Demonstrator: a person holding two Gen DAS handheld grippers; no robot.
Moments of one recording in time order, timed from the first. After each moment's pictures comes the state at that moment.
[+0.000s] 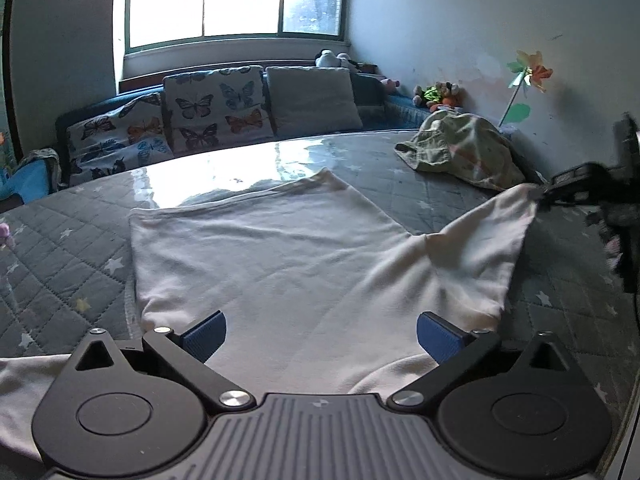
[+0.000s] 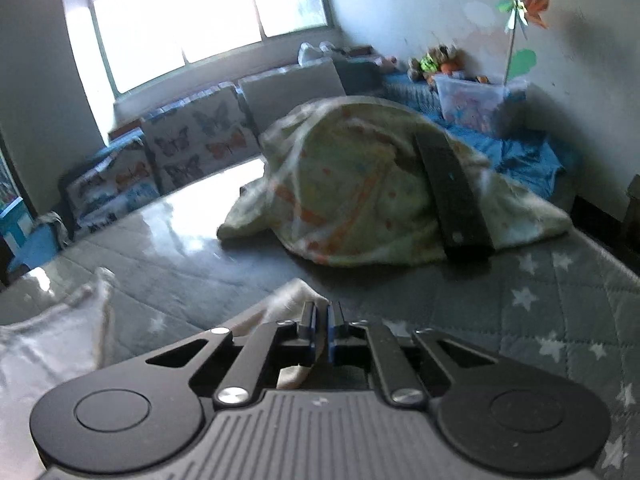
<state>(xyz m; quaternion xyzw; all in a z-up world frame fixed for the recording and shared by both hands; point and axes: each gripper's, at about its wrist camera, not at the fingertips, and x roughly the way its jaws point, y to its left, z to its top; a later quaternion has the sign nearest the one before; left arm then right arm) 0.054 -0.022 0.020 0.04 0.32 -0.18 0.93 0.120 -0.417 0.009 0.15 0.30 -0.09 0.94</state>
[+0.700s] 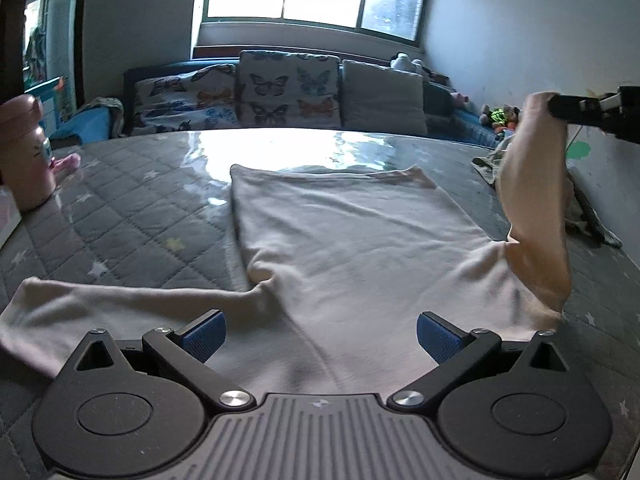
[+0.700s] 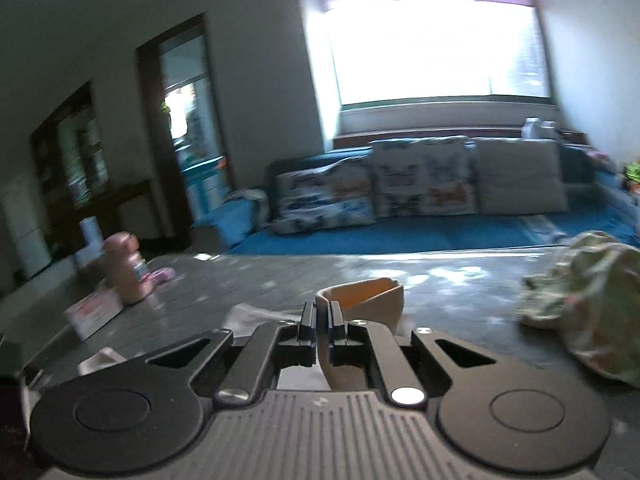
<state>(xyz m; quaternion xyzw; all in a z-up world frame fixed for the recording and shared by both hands) 0.043 0.049 0.011 -0.03 0.34 -0.09 0.94 0.099 -0.205 0.105 0.03 0.23 0.22 0.95</state>
